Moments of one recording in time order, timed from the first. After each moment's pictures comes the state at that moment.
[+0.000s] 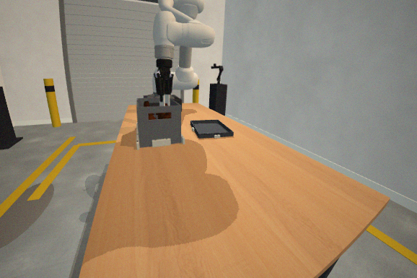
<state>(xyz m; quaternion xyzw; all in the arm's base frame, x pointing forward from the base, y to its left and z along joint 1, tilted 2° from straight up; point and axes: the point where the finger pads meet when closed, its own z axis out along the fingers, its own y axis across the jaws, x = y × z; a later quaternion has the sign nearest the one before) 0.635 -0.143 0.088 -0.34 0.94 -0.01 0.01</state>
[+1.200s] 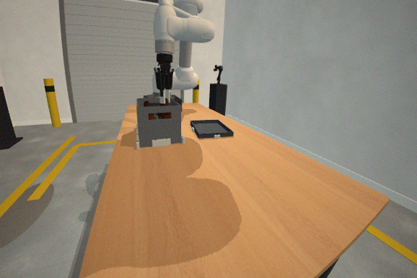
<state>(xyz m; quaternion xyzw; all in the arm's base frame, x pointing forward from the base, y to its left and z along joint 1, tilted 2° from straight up) 0.629 -0.140 0.113 -0.34 0.94 -0.01 0.01</state>
